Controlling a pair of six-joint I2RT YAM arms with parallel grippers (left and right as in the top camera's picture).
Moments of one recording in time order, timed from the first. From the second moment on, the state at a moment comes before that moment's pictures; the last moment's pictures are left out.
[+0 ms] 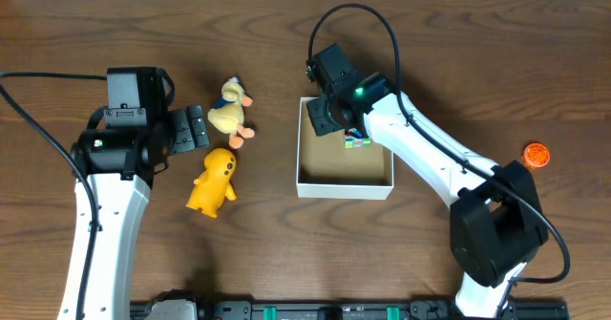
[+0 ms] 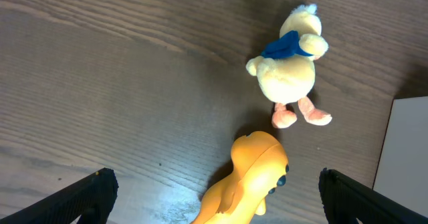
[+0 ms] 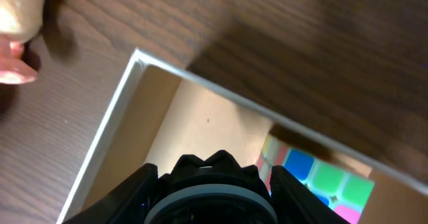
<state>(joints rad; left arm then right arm) 0.02 1.27 1.19 -0.96 -0.09 -0.19 0.60 1.93 1.53 -0.74 0.03 0.25</state>
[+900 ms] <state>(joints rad) 0.01 1.27 1.19 -0.98 0.07 -0.17 0.60 2.02 1.53 -0.76 0.06 0.27</state>
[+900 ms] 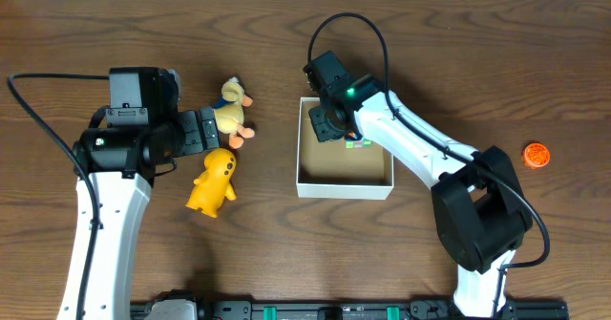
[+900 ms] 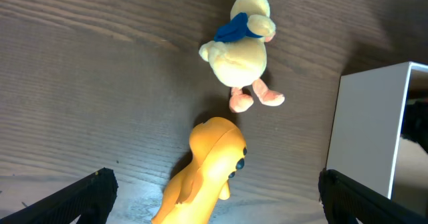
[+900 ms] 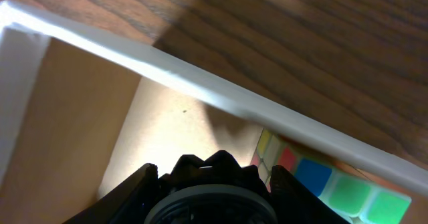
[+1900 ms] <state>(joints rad) 0.01 1.27 1.19 -0.98 0.08 -0.15 0.57 2.02 1.53 -0.81 0.11 0.36</state>
